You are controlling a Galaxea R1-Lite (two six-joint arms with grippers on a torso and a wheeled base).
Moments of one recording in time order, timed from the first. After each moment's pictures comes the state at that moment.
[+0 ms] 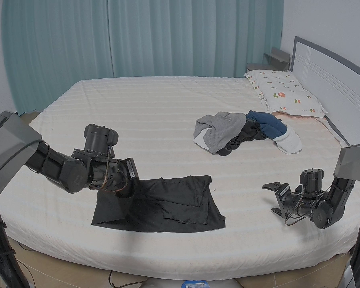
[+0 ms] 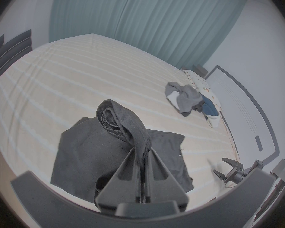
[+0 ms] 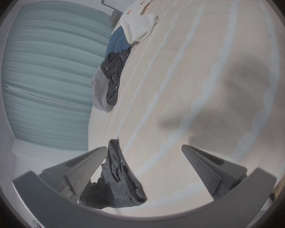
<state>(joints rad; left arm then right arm) -0.33 2.04 -1.04 -0.31 0.00 -0.56 0.12 2.25 -0.52 -1.15 0.20 1.12</state>
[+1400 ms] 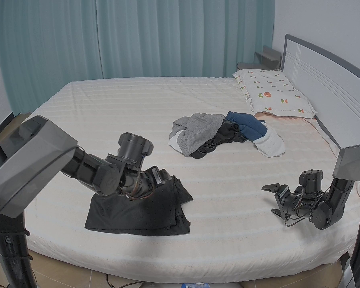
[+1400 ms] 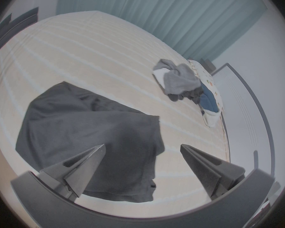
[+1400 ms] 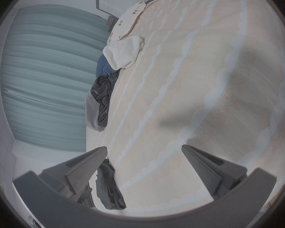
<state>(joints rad) -0.46 2.20 -1.23 -0.17 0.03 -0.80 0.12 2.26 -0.52 -1.15 0.20 1.10</state>
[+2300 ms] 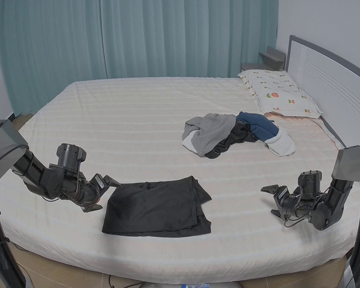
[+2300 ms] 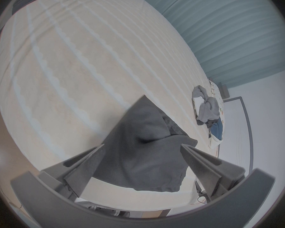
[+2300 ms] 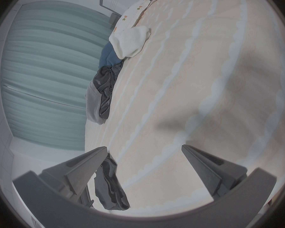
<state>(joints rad) -0.11 2.05 -0.87 -0.30 -0.26 -0.87 0.13 2.27 -0.52 -1.15 0.19 1.08</state>
